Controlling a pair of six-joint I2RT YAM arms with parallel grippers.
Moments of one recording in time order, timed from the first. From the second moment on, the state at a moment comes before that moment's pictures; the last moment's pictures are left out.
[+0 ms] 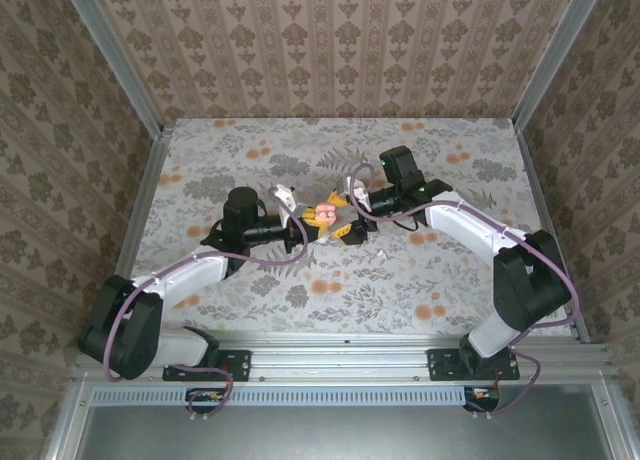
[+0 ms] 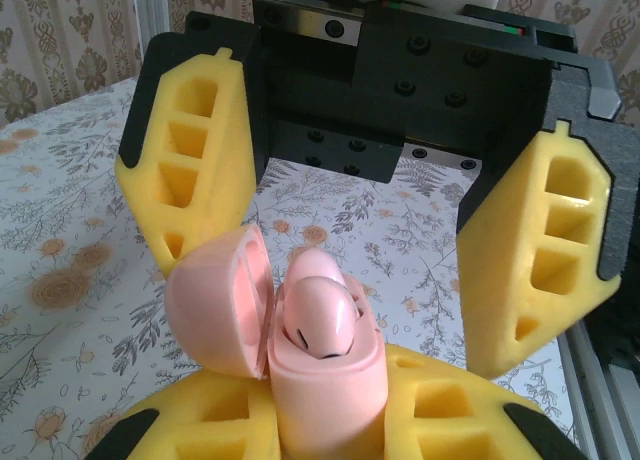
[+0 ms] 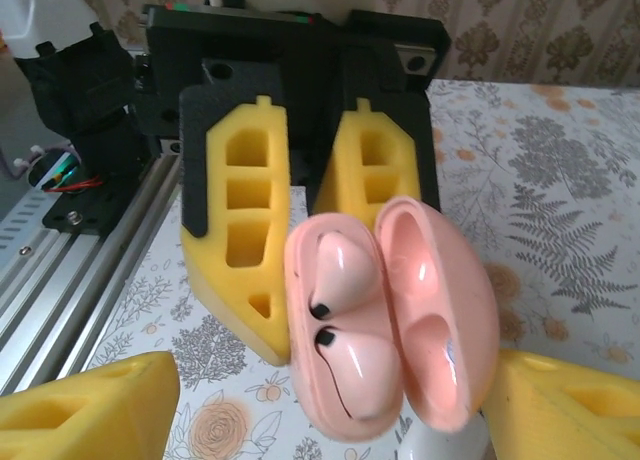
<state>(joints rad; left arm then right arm) -0.54 1.31 0.63 0.41 0.85 0.05 0.44 1.60 1.16 -0.34 -1.01 -0.76</state>
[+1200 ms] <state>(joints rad) -0.57 1.26 0.64 0.36 0.85 0.10 0.42 1.46 1.16 -0.52 -1.04 -0.89</state>
